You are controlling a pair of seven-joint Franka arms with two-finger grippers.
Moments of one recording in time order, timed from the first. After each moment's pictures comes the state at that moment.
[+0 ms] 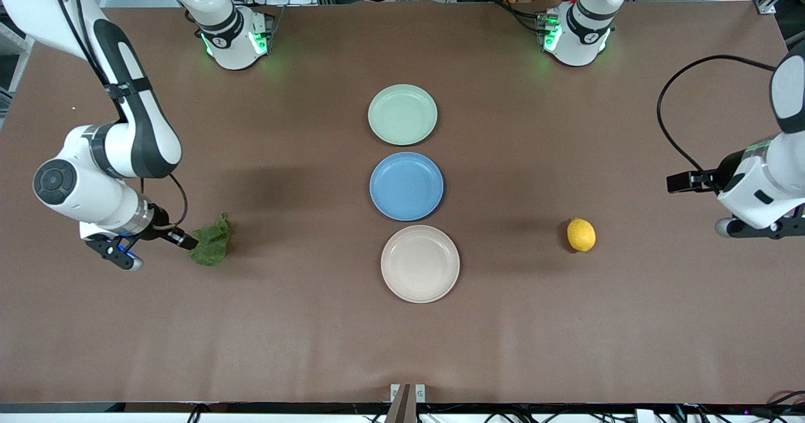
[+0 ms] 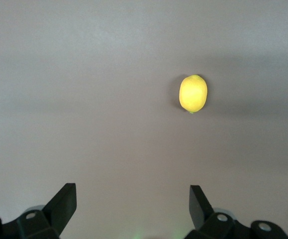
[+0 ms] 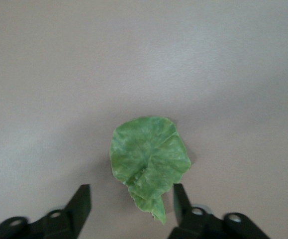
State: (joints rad) left arm 0.00 0.31 -0.06 -1.34 0.11 1.45 -0.08; right arm -0.11 0.41 0.12 -1.90 -0.02 2.31 0.46
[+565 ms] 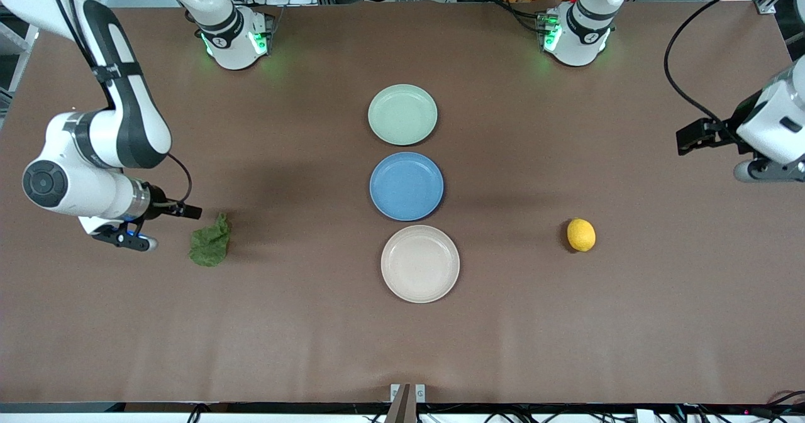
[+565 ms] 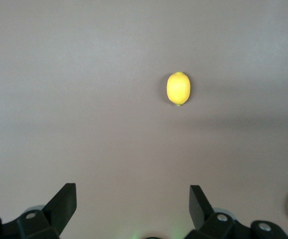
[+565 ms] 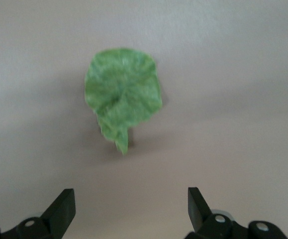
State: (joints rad) left arm 0.05 0.12 -0.16 -1.43 0.11 1.45 -0.08; right arm -0.12 0.30 0.12 -1.91 -0.02 1.99 0.27
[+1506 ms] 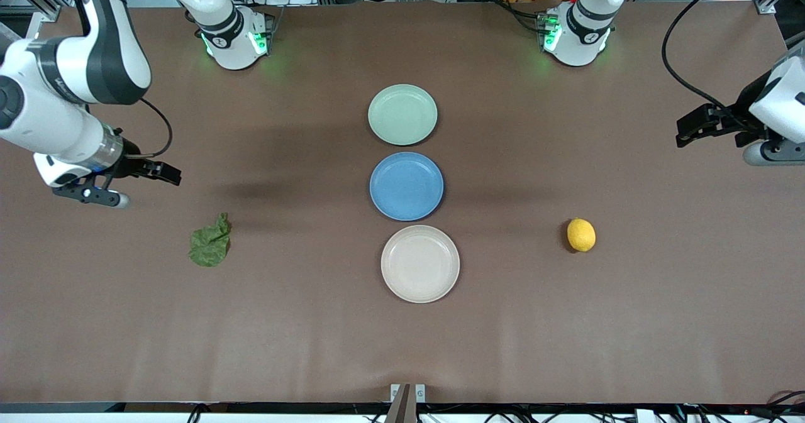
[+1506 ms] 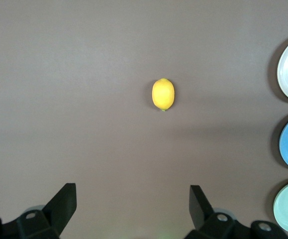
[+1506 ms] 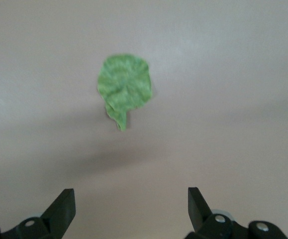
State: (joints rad) left arm 0.07 0.08 -0.16 -1.48 0.03 1.50 -0.08; right arm -0.12 0.03 0.12 -2.01 -0.02 1.99 0.22
